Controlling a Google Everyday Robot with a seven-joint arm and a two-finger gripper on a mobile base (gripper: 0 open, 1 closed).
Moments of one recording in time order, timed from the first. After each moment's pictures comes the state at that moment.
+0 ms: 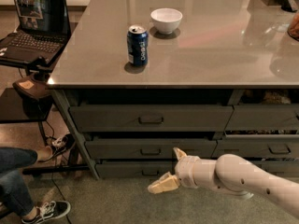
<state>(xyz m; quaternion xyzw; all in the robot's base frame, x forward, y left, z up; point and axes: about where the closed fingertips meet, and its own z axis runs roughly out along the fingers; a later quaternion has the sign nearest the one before) 0.468 -0.055 0.557 -0.40 0.79 0.27 0.39</state>
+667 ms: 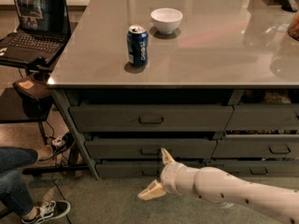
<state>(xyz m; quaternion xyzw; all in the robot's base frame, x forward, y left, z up) 0.467 -0.018 0.531 -0.48 0.75 0.17 0.43</state>
